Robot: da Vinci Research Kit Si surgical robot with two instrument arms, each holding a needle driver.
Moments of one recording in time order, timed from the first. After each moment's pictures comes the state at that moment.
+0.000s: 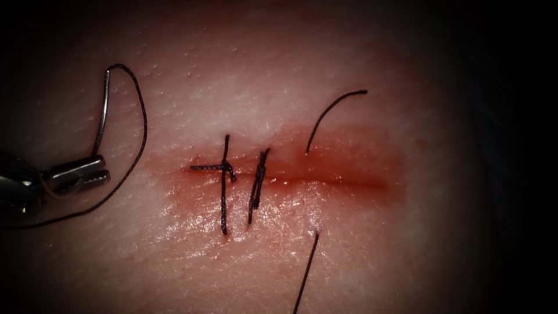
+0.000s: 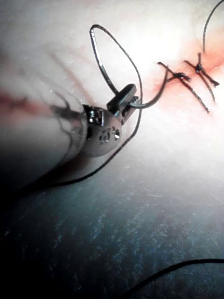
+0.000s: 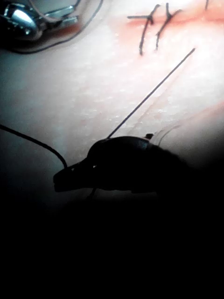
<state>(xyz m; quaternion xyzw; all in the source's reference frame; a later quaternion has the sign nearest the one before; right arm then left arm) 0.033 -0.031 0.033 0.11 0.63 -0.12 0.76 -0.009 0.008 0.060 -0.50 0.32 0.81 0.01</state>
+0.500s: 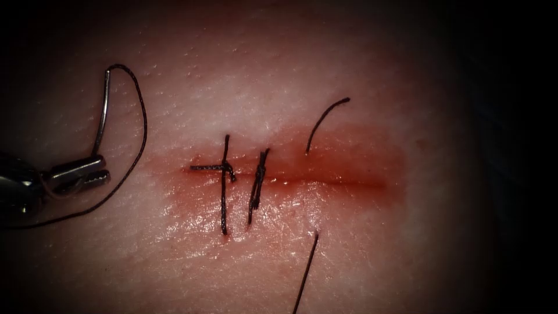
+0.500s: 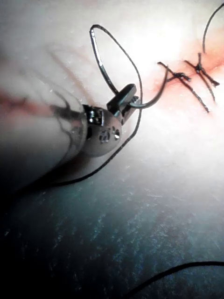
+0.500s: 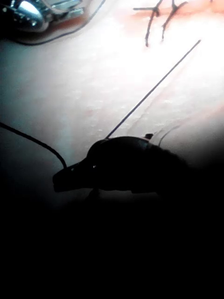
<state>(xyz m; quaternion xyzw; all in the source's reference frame) 0.033 -0.032 0.033 0.12 0.63 -0.12 0.75 -0.009 0.008 0.060 -0.50 0.32 0.81 0.01</state>
